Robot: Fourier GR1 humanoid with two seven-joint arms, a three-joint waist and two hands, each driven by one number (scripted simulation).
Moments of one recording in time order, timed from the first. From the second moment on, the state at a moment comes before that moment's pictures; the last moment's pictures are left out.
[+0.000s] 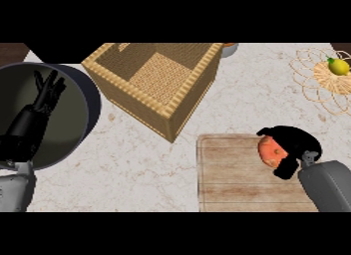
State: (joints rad) left arm -0.19 0.26 0.11 -1.56 -0.16 -0.11 -0.02; right arm -0.30 -0.38 0.22 -1.25 0.82 0.60 0.27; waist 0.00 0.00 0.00
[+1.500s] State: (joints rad) left arm -0.18 0.25 0.13 -1.59 -0.17 -0.13 0.01; right arm -0.33 -0.17 0.07 -1.51 1.14 -0.01 0.70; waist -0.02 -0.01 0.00
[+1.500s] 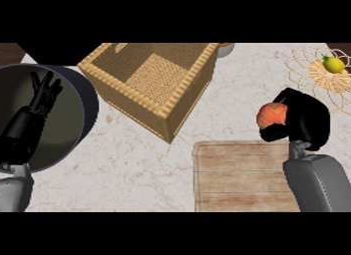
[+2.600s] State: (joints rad) left arm -0.22 0.24 0.12 -1.55 -0.18 -0.13 -0.01; right arm -1.16 -0.01 -0.01 -1.45 0.93 0.10 0.91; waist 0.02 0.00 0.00
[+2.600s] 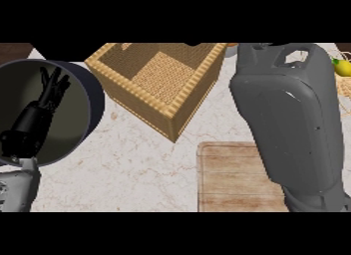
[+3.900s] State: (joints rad) left arm -0.22 0.24 0.12 -1.57 -0.18 -0.15 0.01; right arm -1.59 -0.02 0.02 -0.55 0.82 0.12 0.95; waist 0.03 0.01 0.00
